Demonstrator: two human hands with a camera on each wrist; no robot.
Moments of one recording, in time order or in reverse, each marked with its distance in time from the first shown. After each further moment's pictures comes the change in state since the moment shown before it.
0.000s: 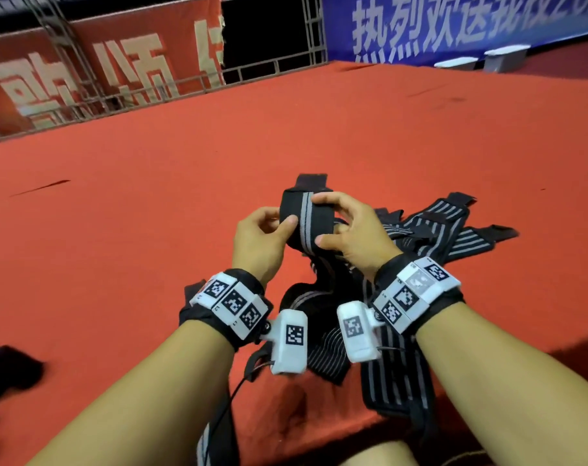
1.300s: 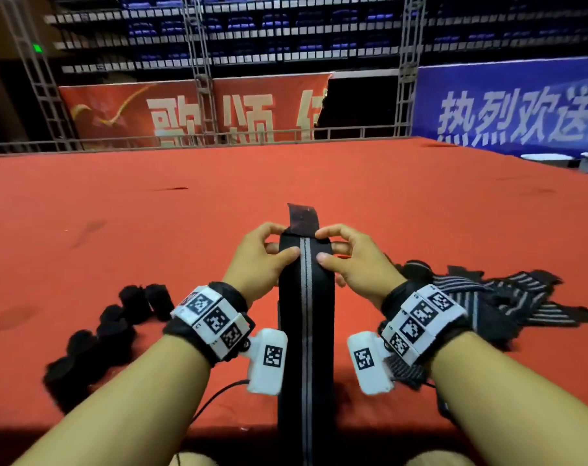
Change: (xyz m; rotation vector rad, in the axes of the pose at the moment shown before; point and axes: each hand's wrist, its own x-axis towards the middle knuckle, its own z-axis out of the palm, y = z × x) left_hand -0.120 0.064 -0.208 -0.033 0.034 -0.005; right_hand -0.076 -0.090 0.166 -0.094 -0.334 -0.068
